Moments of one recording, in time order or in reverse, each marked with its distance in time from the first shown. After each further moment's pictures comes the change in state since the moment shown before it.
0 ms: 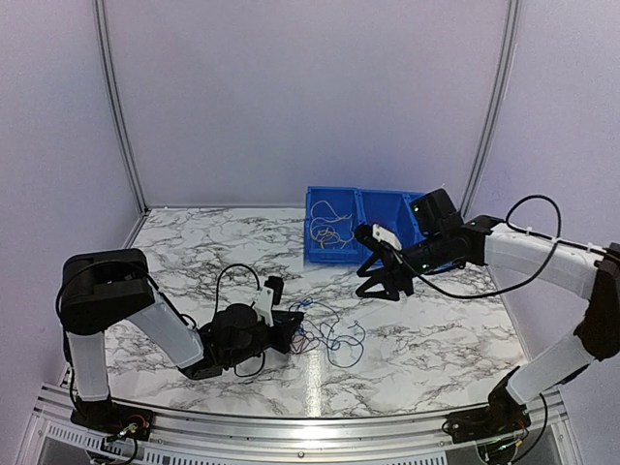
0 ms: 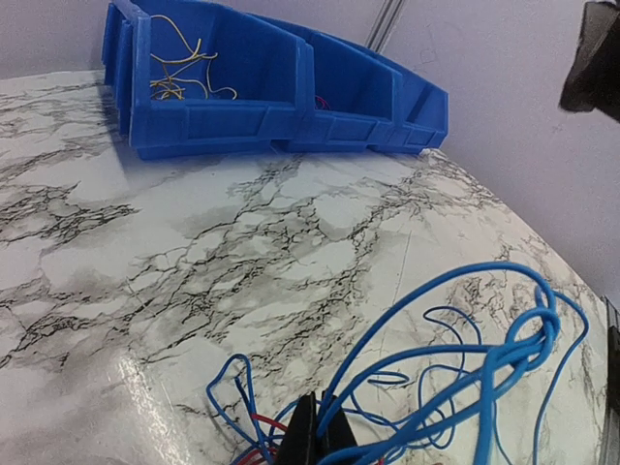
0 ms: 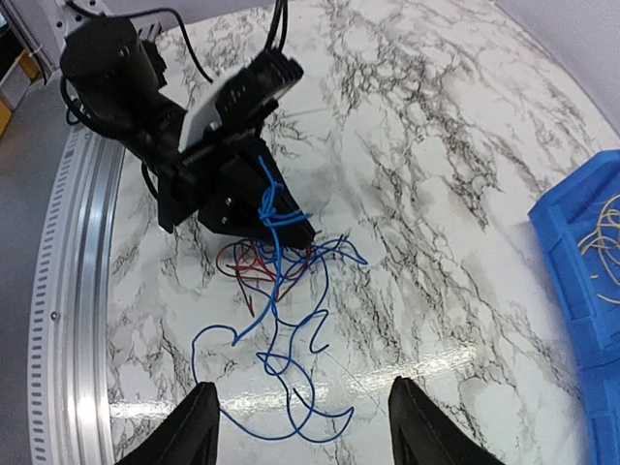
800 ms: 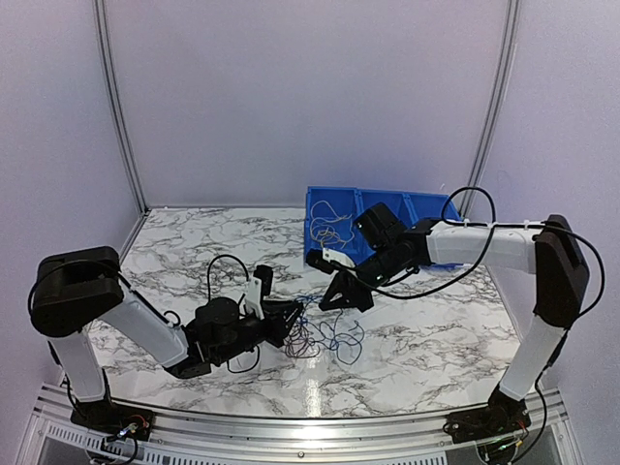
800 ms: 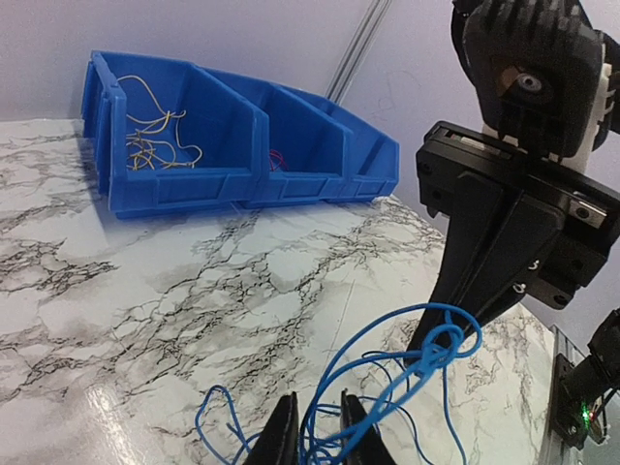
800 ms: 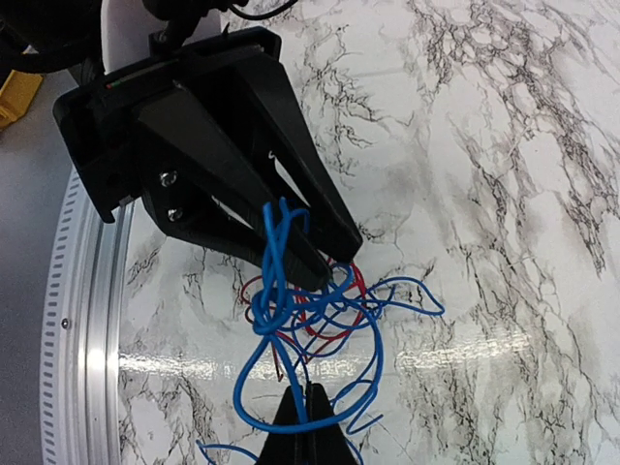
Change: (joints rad) left arm -0.011 -0.134 -0.056 0.052 0.031 -0.012; right arm 0.163 0.360 0.177 -0.013 -0.006 0.014
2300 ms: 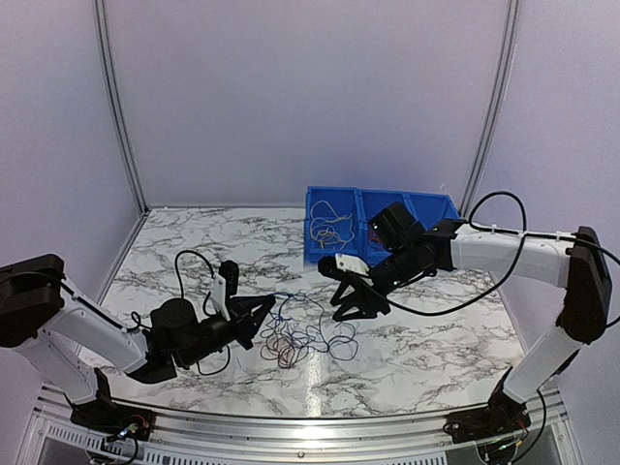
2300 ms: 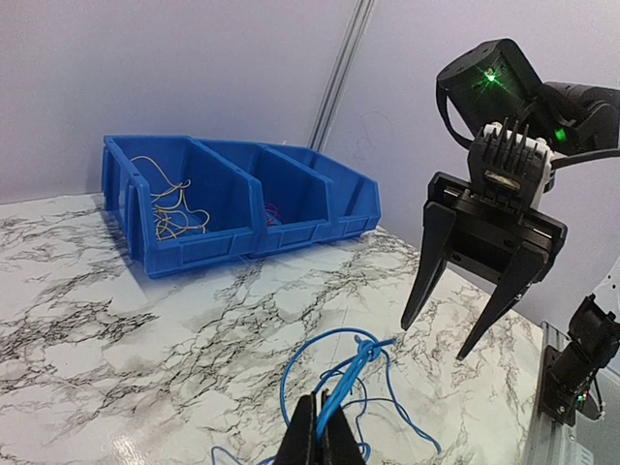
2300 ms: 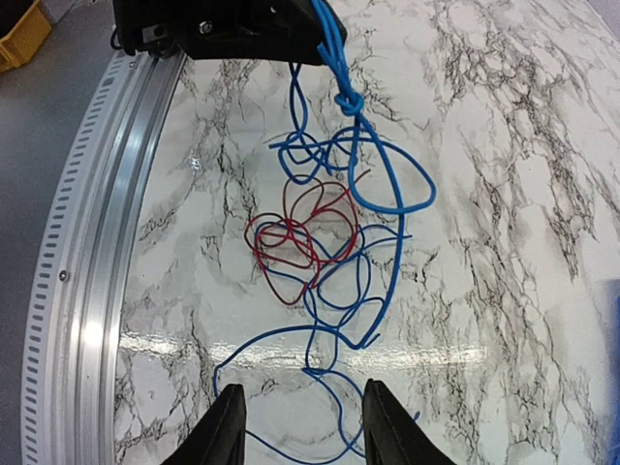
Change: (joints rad) left arm -0.004 -0.315 -0.217 0.024 -0.012 0.152; right arm 0.017 -0.165 -0.088 -0.056 0.051 -0.135
